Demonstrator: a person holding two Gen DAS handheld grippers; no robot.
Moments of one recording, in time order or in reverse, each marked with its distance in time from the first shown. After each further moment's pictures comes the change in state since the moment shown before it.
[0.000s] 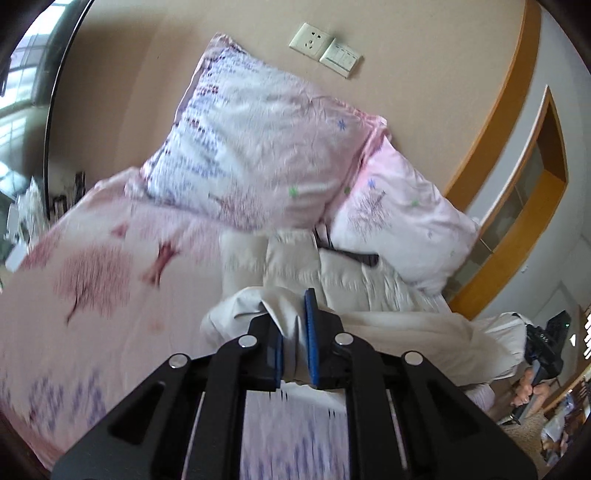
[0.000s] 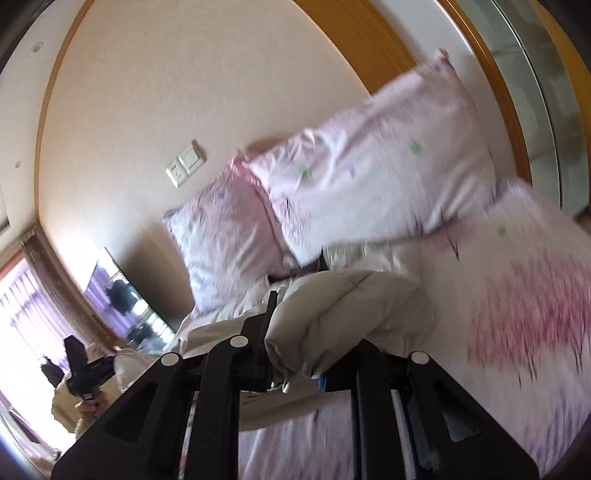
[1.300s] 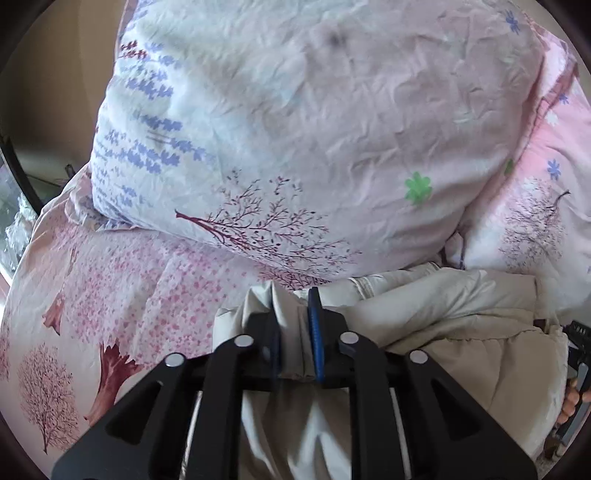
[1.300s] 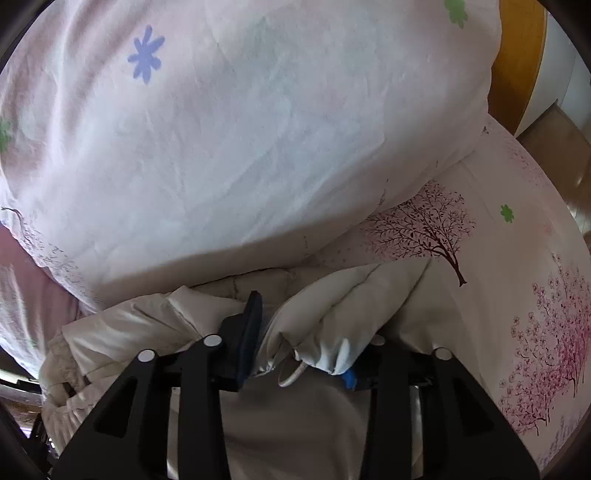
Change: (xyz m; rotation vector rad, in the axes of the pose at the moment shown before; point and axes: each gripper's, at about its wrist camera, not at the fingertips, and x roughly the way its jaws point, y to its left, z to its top) left arm 0.310 0.036 0.103 -0.019 0.345 0.352; right arm 0.299 -0.093 0.072 0.298 0.436 -0.670
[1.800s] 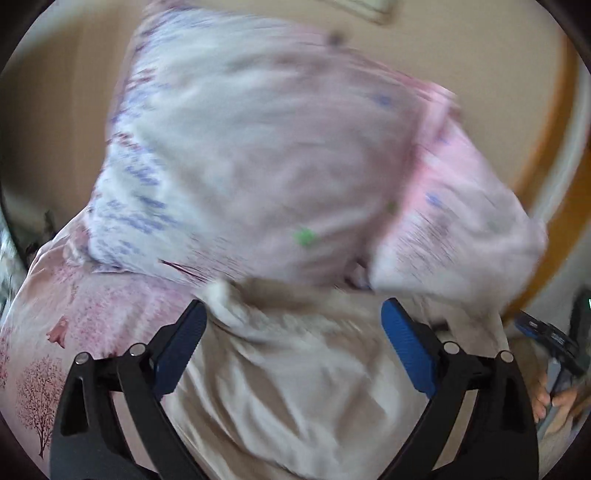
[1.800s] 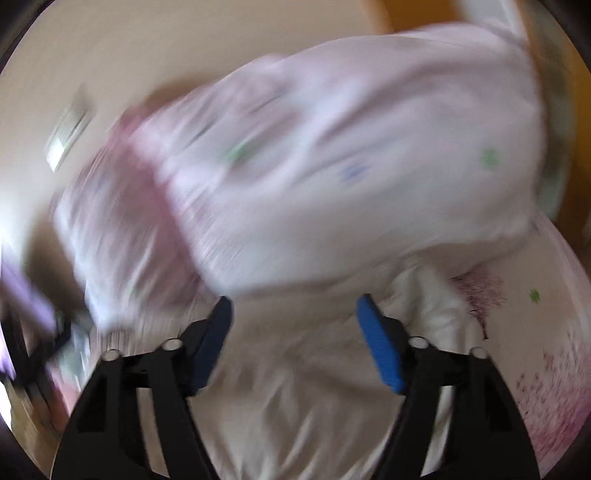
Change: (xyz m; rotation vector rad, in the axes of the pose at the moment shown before) left arm -0.105 -0.024 -0.043 0.119 -0.259 -0.214; right arm -0.104 0.028 -0.094 -0.486 -0.237 0.309
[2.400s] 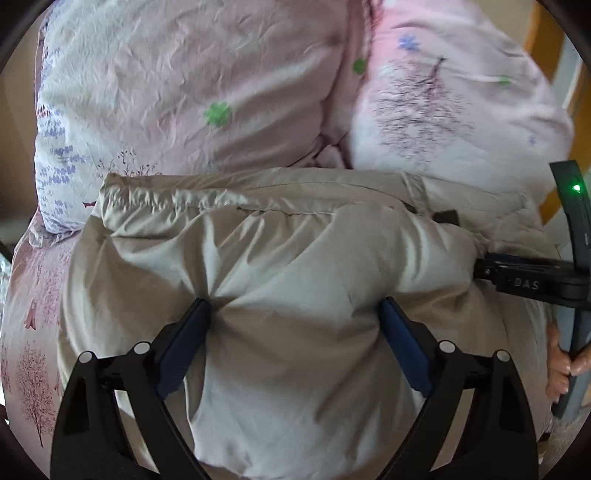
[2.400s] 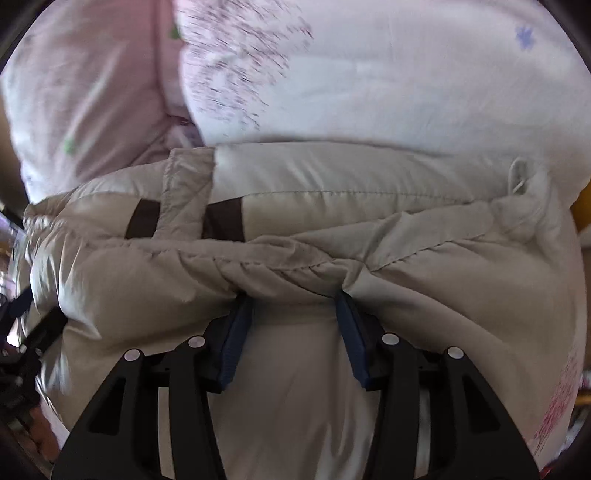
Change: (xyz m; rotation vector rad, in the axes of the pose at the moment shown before) left arm 0.107 -0.072 -0.049 0.152 0.311 0.119; right arm 0.133 0.039 -0.007 0.006 0.442 -0.189
